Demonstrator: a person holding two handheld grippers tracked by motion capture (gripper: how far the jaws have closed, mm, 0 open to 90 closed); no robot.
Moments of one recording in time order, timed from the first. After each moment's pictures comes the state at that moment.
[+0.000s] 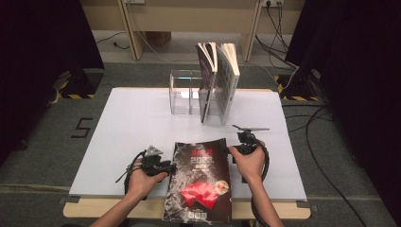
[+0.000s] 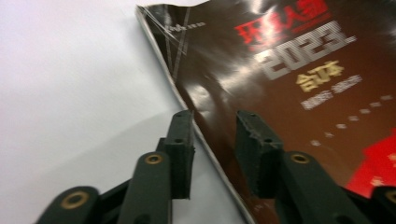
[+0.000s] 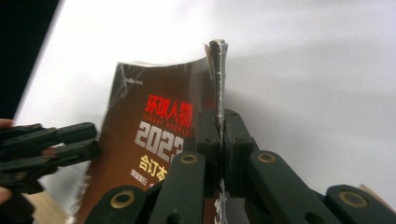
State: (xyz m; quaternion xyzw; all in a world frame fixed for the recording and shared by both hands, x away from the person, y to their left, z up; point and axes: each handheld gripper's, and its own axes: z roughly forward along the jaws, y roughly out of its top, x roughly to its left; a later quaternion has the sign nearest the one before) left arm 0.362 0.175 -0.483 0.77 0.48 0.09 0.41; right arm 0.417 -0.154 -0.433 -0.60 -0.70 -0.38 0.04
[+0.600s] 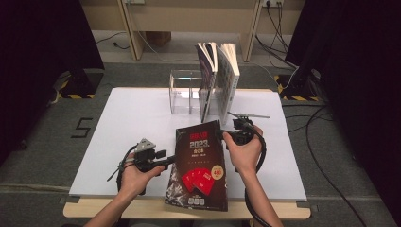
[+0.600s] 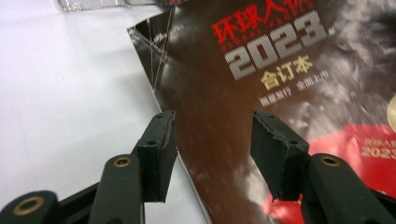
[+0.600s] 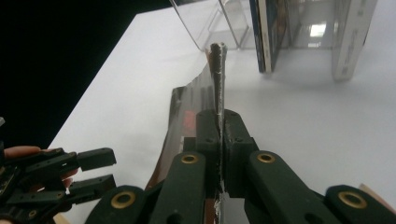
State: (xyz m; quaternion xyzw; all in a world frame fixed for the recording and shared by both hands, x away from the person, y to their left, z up) left arm 0.357 0.182 -0.446 0.74 0.48 0.11 0.47; right arm 0.412 -0.124 -0.366 -0.55 -0.70 -0.45 -0.04
